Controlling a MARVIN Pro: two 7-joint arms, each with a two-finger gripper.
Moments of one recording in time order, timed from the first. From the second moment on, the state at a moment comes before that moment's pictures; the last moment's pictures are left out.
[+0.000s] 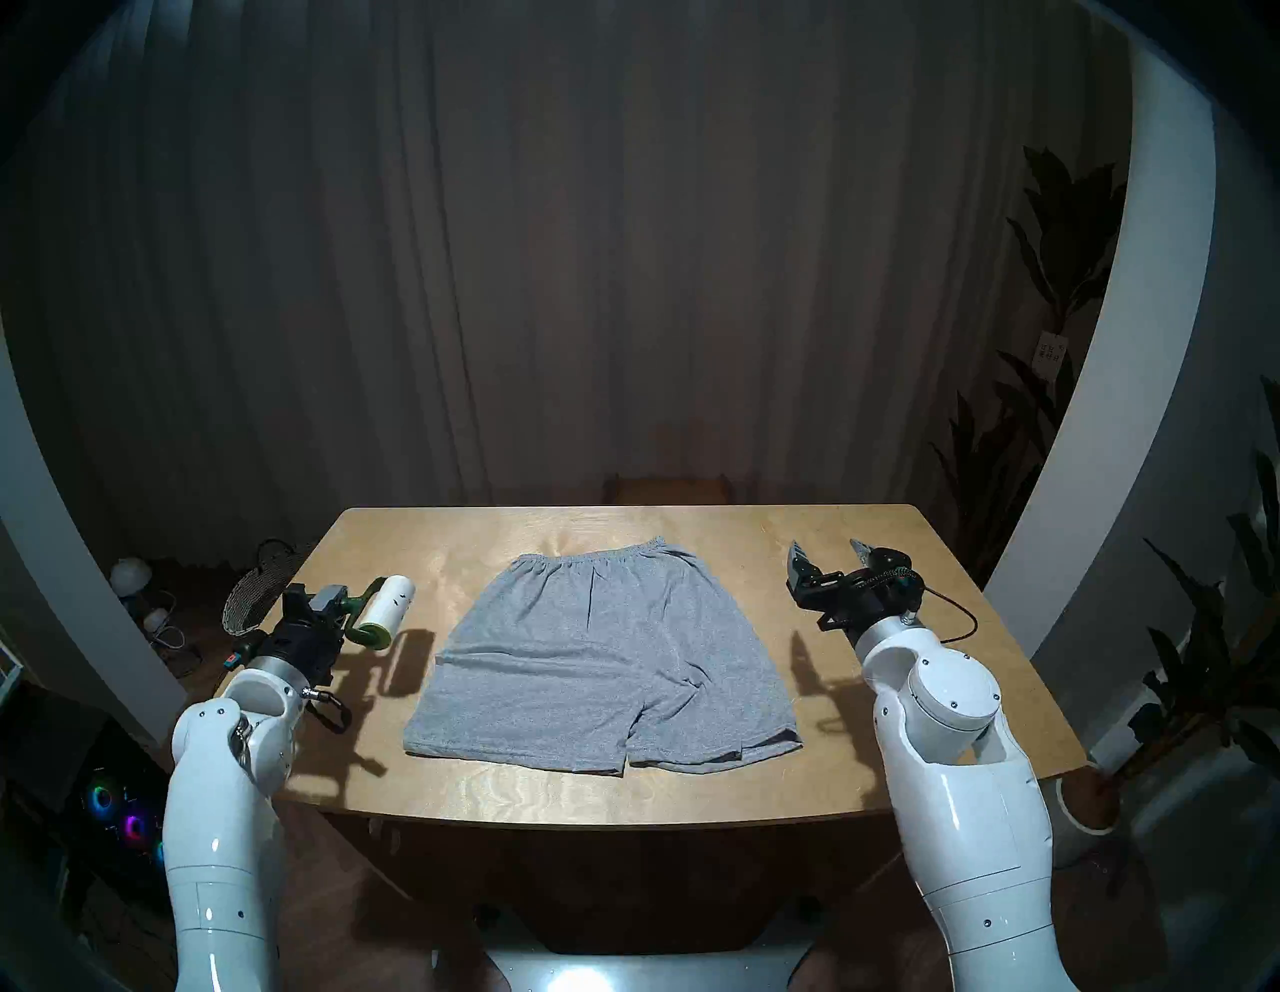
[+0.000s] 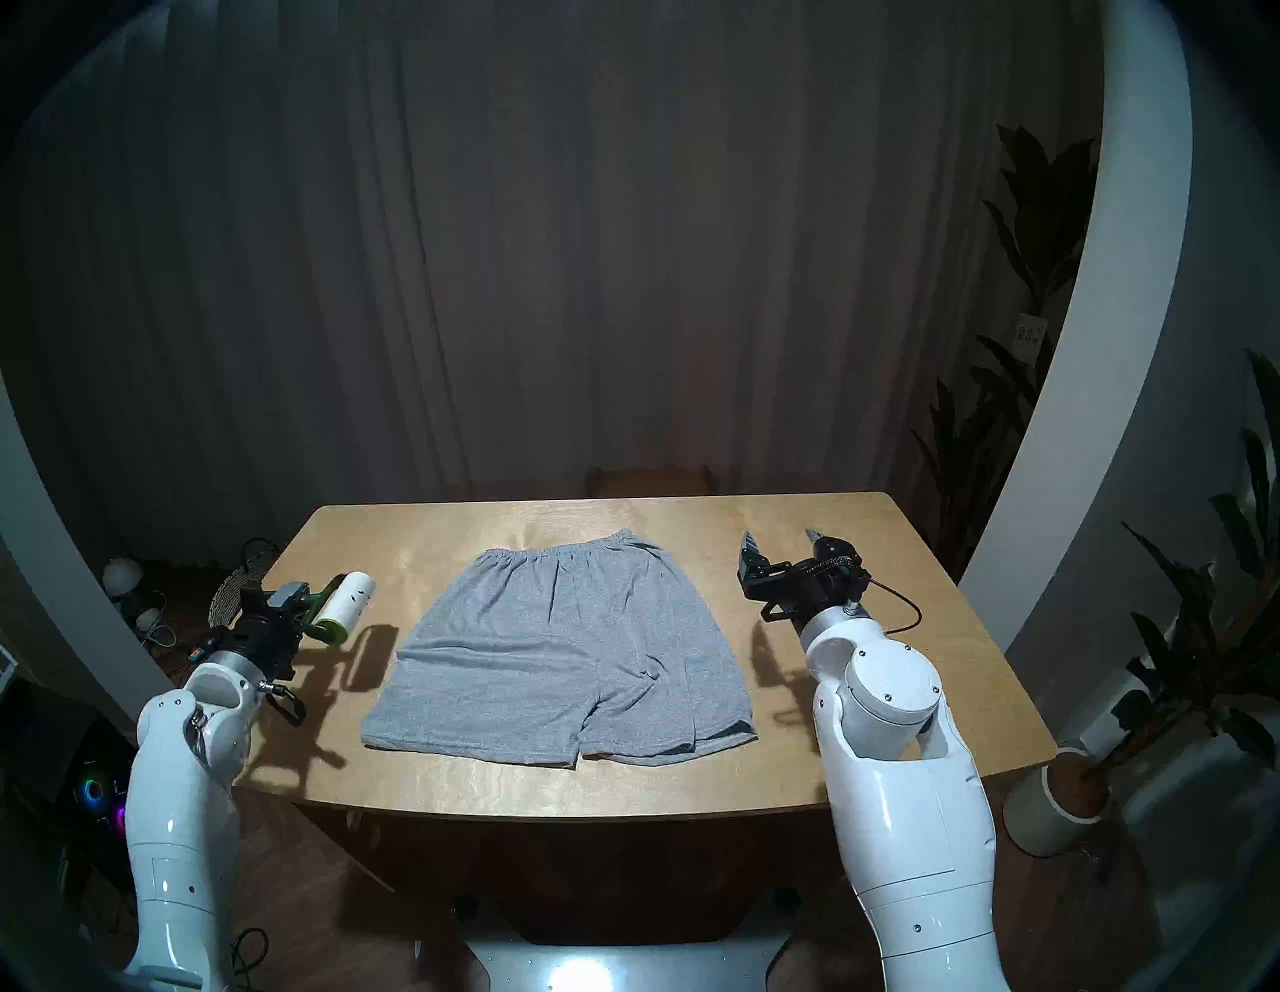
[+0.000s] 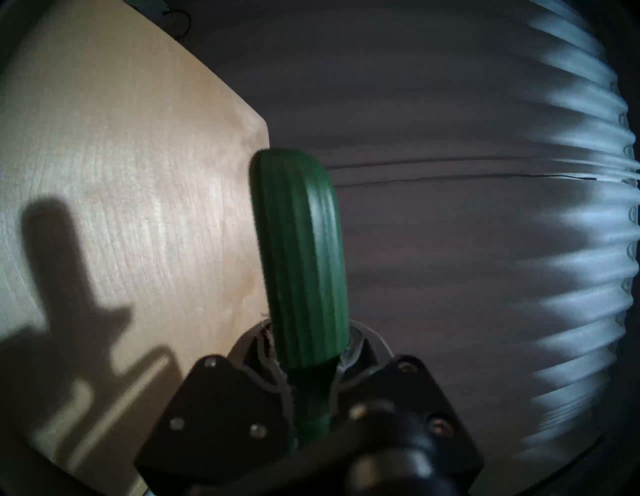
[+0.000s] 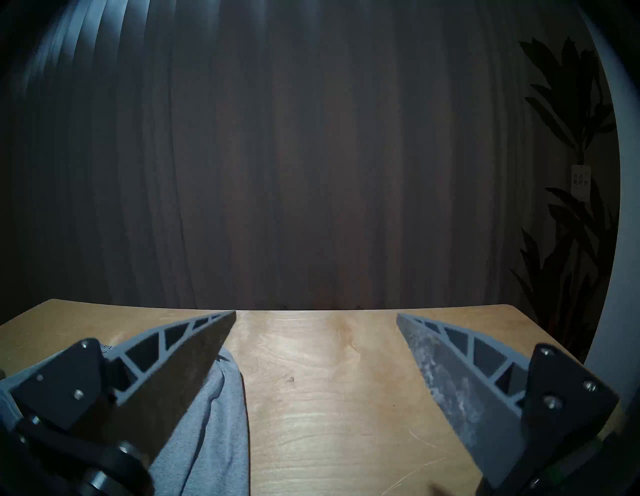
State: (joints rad) left arm 1.62 -1.29 -1.98 -1.47 -1.77 0.40 0.11; right arm -1.64 -1.46 1.63 -1.76 0.16 0.16 0.13
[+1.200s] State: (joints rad) left arm 1.30 -1.15 -1.79 -1.05 -1.87 0.42 0.33; right arm -1.66 -1.48 1.60 -1.80 0.07 0.15 0.02
